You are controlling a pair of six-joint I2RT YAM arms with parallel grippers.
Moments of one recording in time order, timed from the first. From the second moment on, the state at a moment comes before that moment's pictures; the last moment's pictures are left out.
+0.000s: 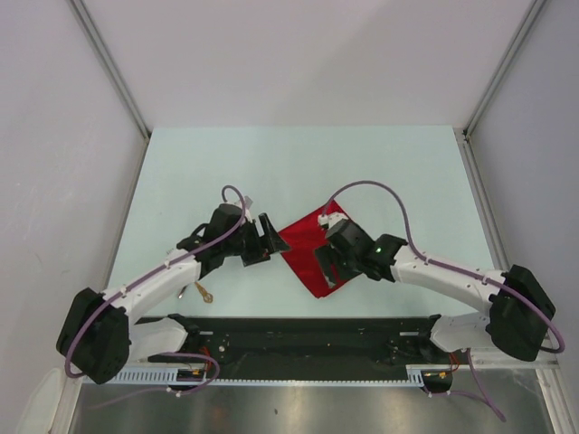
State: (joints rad) left arm -0.55 1.18 0.65 -0.21 0.28 -0.89; right arm 0.88 1.29 0.86 -0.58 0.17 0.38
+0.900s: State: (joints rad) left arm -0.53 1.10 0.62 -0.23 0.27 -0.89; right arm 1.10 1.61 0.93 -0.51 0.07 0.29
